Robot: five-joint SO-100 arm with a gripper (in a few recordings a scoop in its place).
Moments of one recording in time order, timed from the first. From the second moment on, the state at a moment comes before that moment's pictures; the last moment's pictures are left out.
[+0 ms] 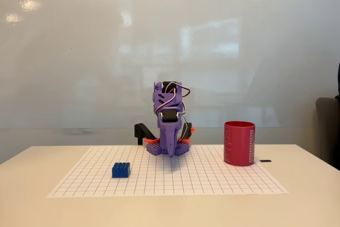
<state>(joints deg) -8.8 189.1 173.9 68.9 4.7</state>
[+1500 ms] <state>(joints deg) 4.3 108.5 107.9 84.5 8.2</state>
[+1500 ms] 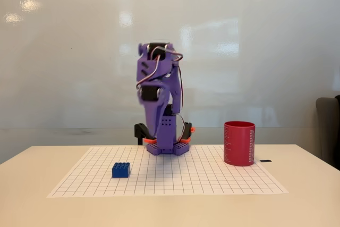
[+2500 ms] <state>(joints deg) 24.9 96.0 111.5 81.7 17.7</state>
